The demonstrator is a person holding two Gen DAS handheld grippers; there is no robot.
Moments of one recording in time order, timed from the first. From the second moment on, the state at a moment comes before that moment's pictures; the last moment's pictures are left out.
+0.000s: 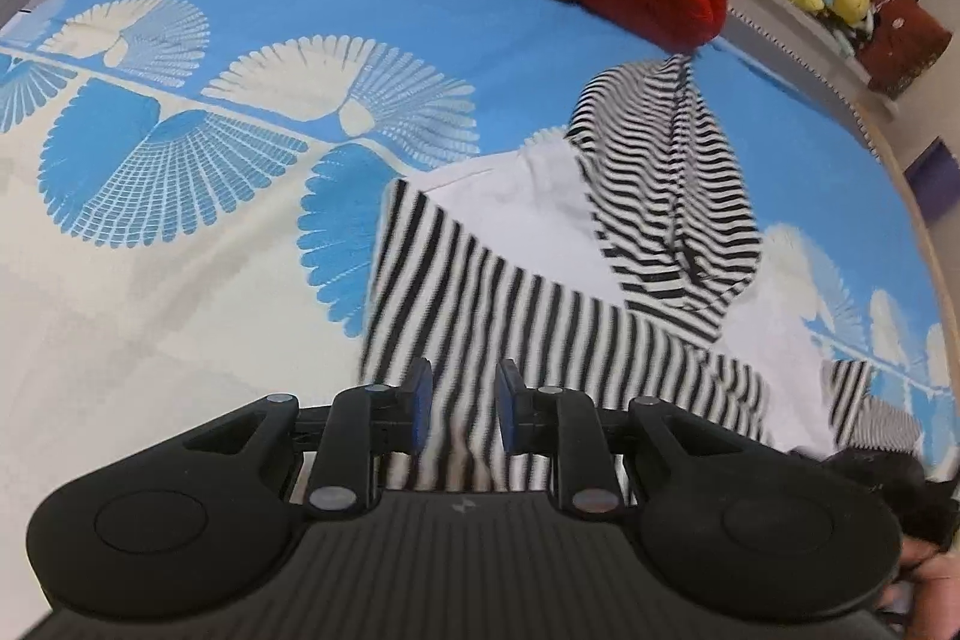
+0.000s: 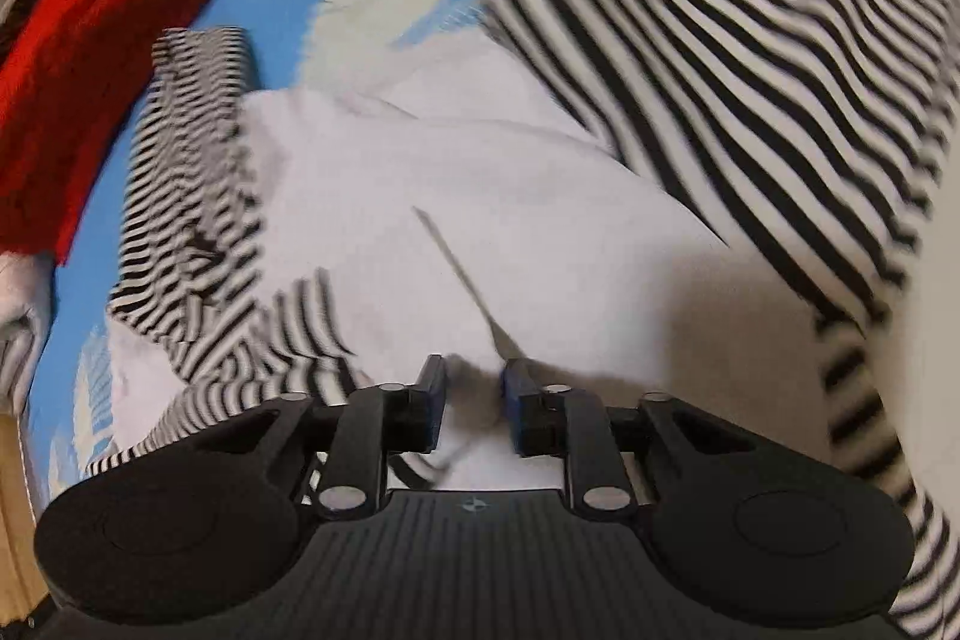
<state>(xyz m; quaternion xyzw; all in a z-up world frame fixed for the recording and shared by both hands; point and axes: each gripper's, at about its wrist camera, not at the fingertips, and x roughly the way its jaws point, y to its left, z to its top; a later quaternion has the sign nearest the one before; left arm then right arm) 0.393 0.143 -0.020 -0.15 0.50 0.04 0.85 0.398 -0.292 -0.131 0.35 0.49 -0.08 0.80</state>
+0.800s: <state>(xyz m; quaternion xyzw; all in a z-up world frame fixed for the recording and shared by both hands) 0.386 0.128 -0.101 -0.12 0.60 0.04 0.79 0.390 -0.298 -0.126 0.22 0.52 -0.04 0.82</state>
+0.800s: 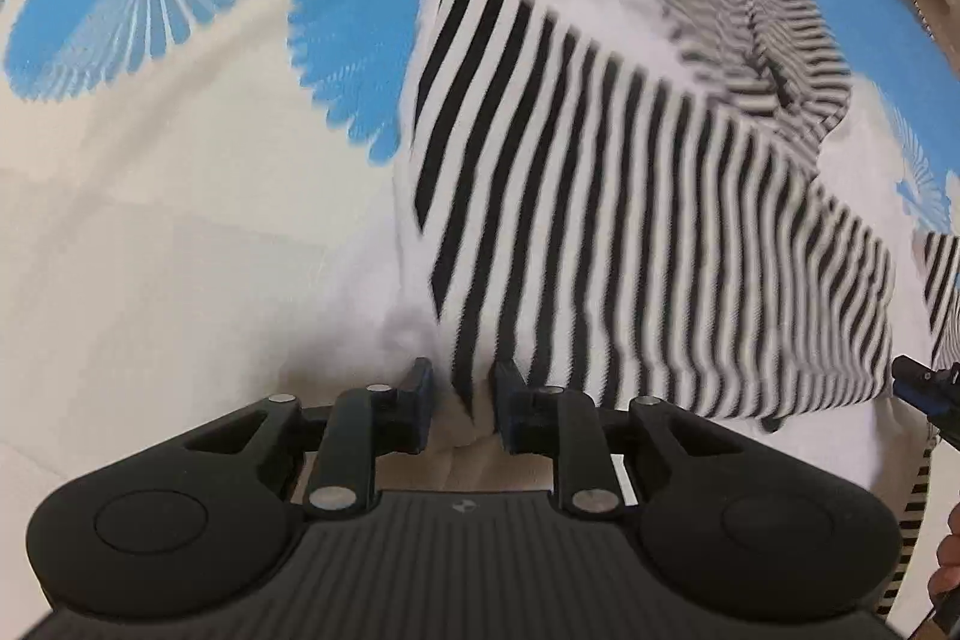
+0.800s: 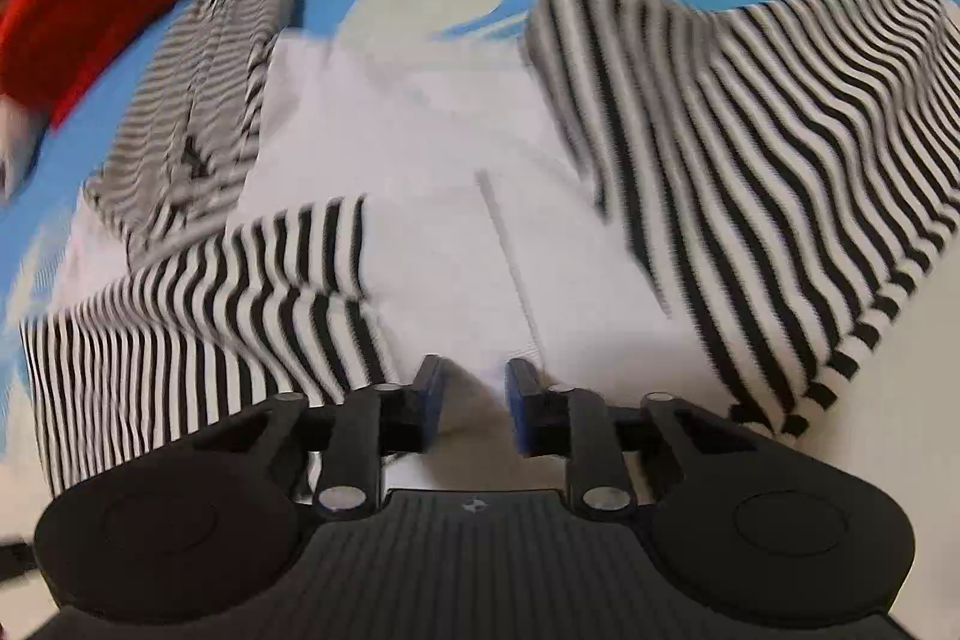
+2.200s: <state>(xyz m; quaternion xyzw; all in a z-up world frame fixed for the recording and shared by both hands) 0.383 0.039 -0.037 -0.03 0.52 -0.05 0.85 0.344 -0.601 -0.138 0.37 0.37 -0.27 0.81</state>
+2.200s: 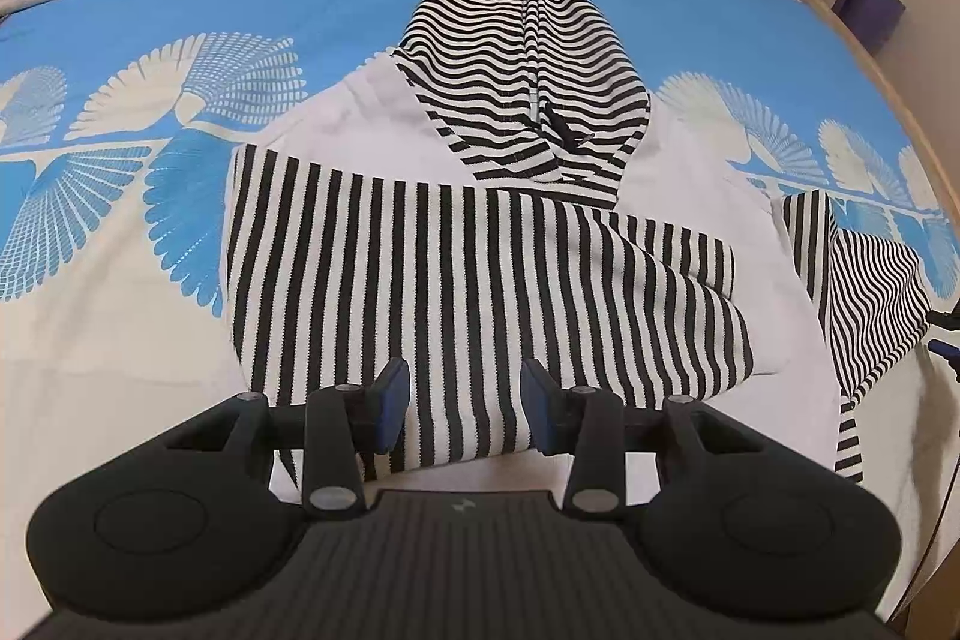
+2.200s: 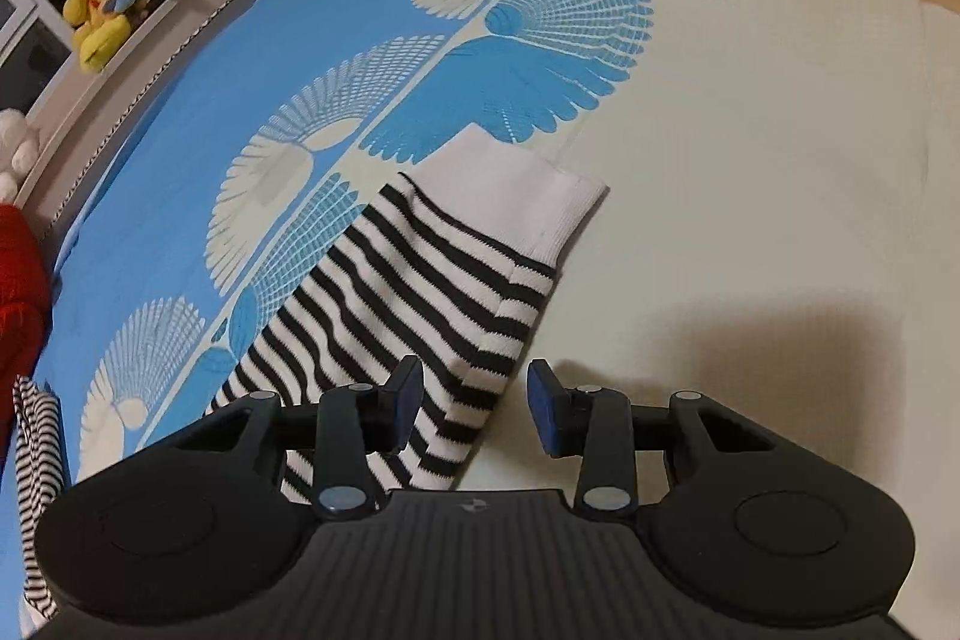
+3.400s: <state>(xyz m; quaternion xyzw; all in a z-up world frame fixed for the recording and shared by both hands) 0.400 0.163 0.000 -0.18 0.49 0.04 0.85 0.347 -0.212 0.002 0.17 0.40 0.20 0.88</state>
